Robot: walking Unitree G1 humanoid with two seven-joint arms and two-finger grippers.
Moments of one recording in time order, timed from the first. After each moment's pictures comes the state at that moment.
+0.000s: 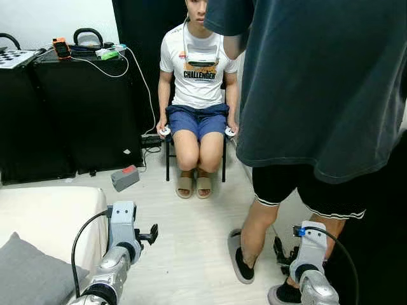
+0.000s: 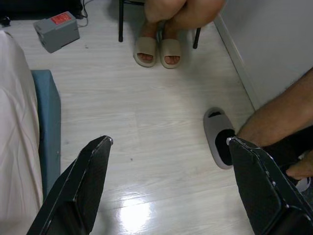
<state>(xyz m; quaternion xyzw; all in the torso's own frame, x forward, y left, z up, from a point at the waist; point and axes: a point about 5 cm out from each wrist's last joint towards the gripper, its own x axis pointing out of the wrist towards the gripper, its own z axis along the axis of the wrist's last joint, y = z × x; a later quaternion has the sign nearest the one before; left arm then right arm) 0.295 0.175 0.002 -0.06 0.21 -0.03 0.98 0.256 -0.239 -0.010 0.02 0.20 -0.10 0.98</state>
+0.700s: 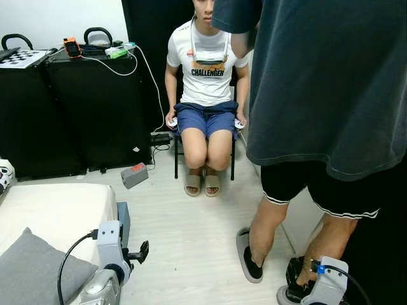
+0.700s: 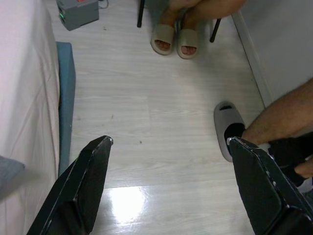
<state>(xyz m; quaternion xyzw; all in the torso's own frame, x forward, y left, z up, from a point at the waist) 0.257 0.196 -0.023 -0.09 0.22 -0.01 0.97 0.188 -0.243 -0.031 0.05 0.18 -0.17 0.97</state>
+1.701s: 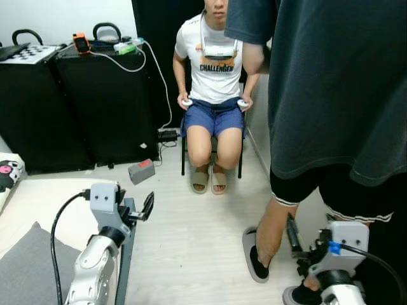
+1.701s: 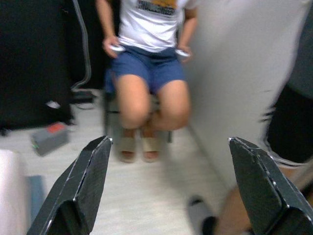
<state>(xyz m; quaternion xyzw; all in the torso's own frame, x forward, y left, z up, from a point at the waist) 0.280 0.155 0.096 -0.09 -0.02 -0.11 0.99 0.201 -0.200 0.085 -0.02 0.01 -0.01 1.00</state>
